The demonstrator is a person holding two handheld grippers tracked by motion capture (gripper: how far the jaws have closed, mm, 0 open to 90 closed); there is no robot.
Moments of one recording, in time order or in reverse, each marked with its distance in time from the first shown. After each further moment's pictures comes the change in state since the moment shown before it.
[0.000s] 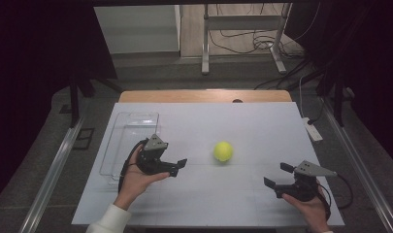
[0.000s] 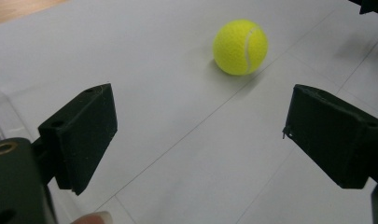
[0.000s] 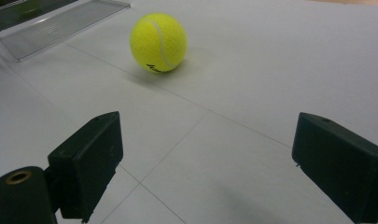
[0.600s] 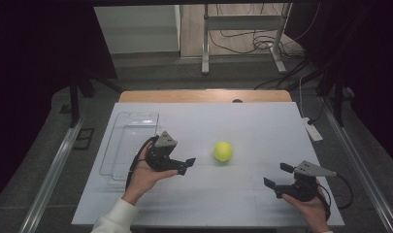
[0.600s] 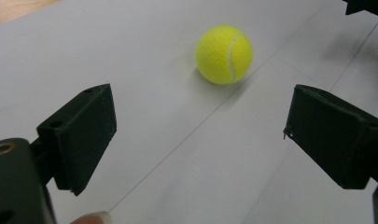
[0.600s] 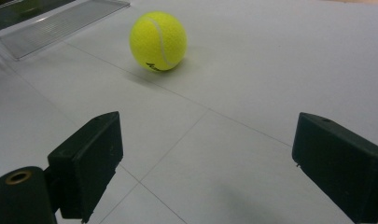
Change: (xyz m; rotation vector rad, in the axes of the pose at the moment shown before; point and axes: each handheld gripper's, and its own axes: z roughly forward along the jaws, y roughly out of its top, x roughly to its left) left arm -0.008 0.015 0.017 0.019 -0.040 0.033; right arm 0.000 -0.001 0.001 0.003 -0.001 -0.001
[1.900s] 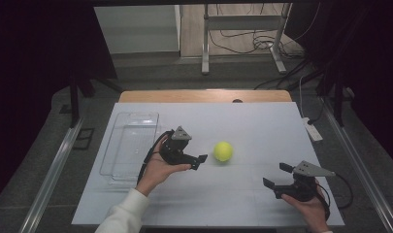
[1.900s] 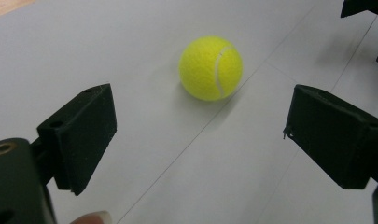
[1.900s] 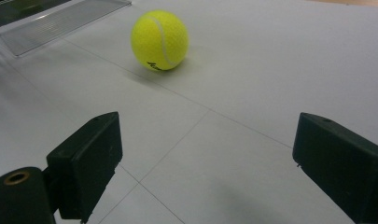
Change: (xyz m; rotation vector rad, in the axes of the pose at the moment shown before) left arm -0.008 0.026 0.031 0.041 -0.043 0.020; right arm 0.001 -0.001 0.002 -0.001 0.004 -0.011
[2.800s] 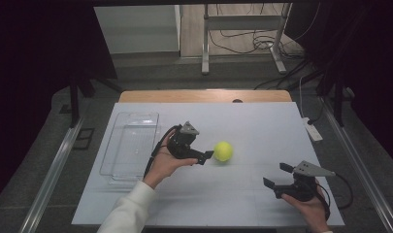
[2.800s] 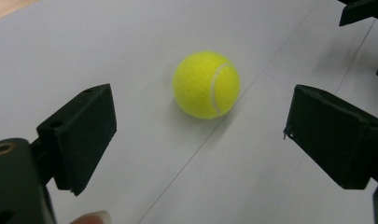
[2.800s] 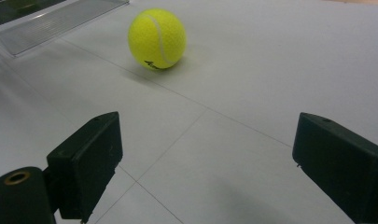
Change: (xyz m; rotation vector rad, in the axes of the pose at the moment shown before) left arm 0.001 0.019 0.016 0.026 -0.023 0.016; right arm -0.001 -0.001 0.000 0.004 -0.007 0.001
